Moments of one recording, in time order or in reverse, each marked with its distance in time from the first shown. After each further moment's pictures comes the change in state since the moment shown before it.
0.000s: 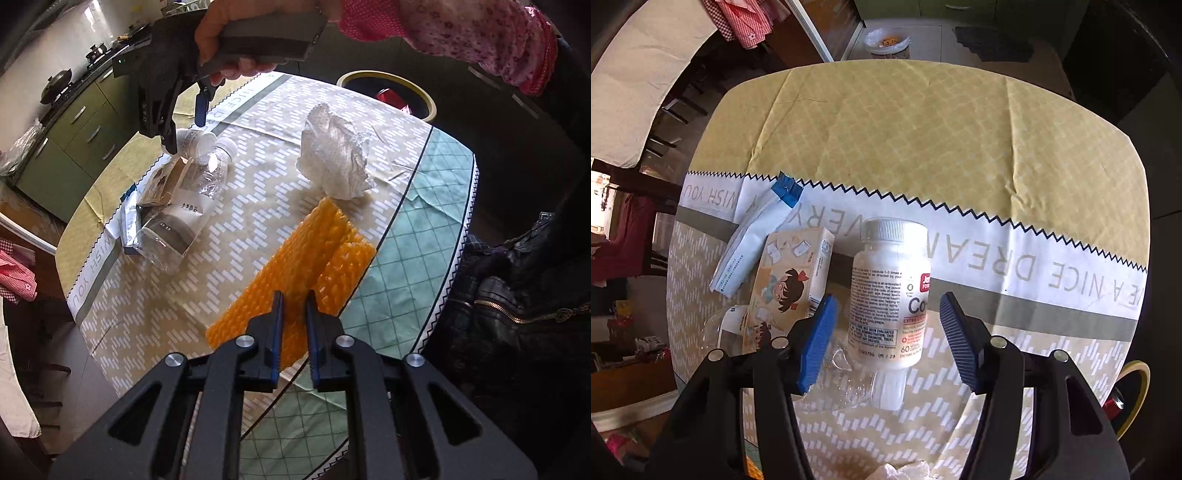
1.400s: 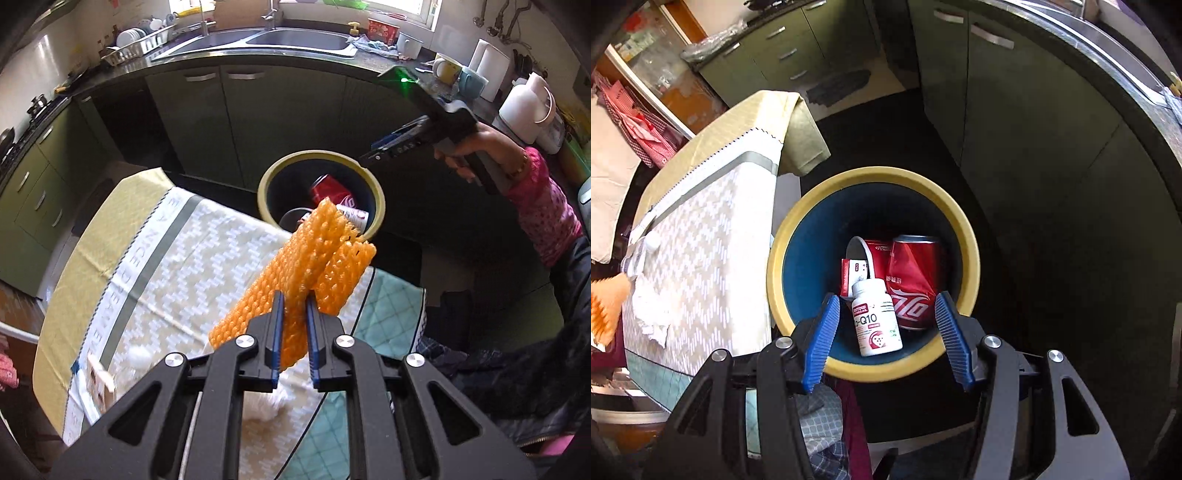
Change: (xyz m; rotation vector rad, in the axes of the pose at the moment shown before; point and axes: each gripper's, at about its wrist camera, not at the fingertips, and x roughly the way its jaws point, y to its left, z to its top) left arm 0.026 -0.084 0.233 0.136 -0.092 -0.179; right arm -0.117 -0.345 -0.368 0.434 -0.351 -0.074
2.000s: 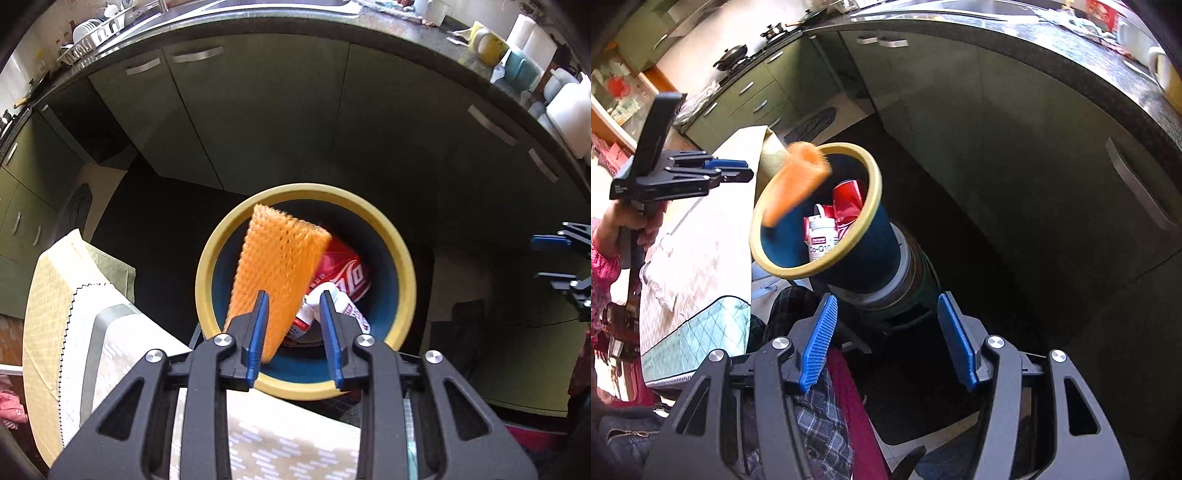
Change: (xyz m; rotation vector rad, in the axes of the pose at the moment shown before) left arm 0.170 -0.035 0.146 0.029 0.114 0.000; right arm -0.068 -0.075 -0.147 0.194 -0.130 0.033
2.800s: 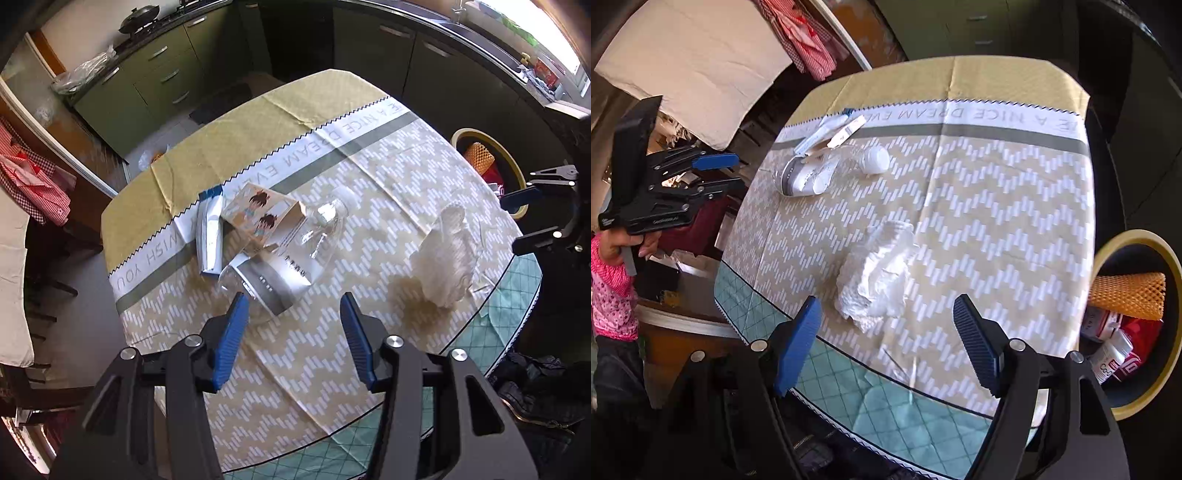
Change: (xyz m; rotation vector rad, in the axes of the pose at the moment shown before) left arm -0.195 0.175 -0.354 -0.516 0.041 0.295; right arm 0.117 0.374 0.039 -0.593 0.380 0.368
